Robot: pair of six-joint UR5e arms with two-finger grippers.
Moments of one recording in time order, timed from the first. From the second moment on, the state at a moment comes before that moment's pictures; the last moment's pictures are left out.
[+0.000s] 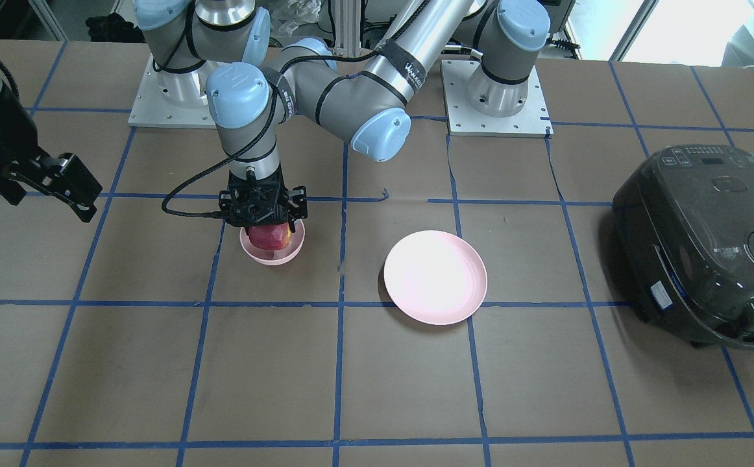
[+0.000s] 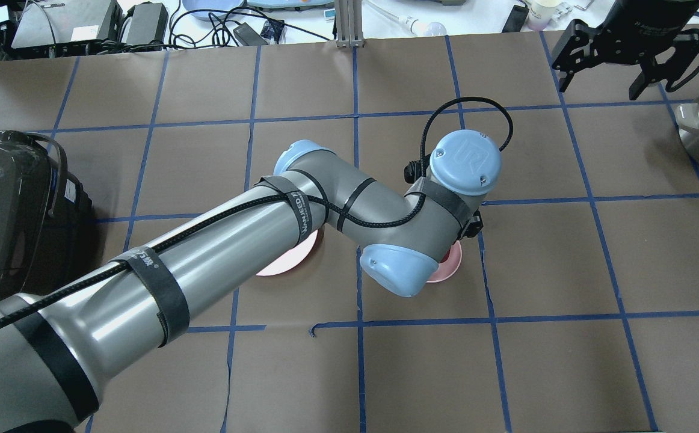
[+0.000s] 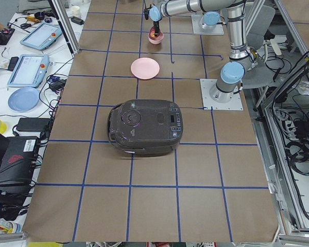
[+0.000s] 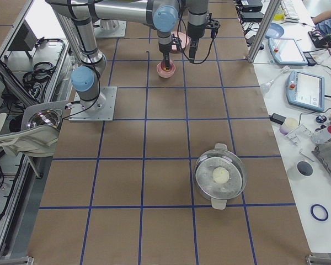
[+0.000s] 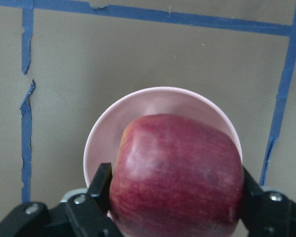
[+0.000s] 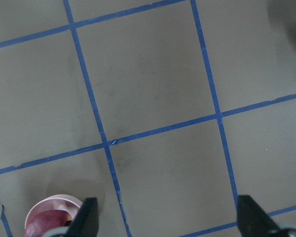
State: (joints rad) left arm -2.25 -2.08 -1.60 -0.98 1.63 -0.78; right arm 1.40 -1.48 1.48 -1.62 -1.60 0.07
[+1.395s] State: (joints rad) left arm -2.11 -1.94 -1.61 -1.01 1.60 -0.66; right arm 1.40 -1.48 1.48 -1.62 -1.61 0.06
